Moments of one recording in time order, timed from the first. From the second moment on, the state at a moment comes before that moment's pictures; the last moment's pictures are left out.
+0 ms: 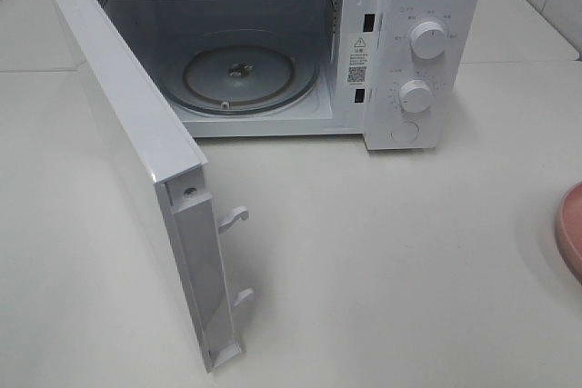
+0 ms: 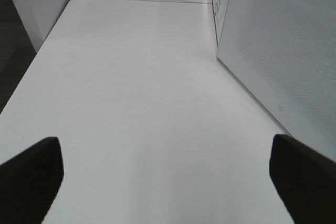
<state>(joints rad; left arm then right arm) 0.08 0.00 -0.50 -0.04 1.04 0.04 -0.03 0.00 -0.50 0.03 1.06 -0.03</state>
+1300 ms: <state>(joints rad) 0.08 0.93 -0.23 0.06 -0.43 -0.09 -0.03 0.00 -0.50 0.03 1.06 -0.03</state>
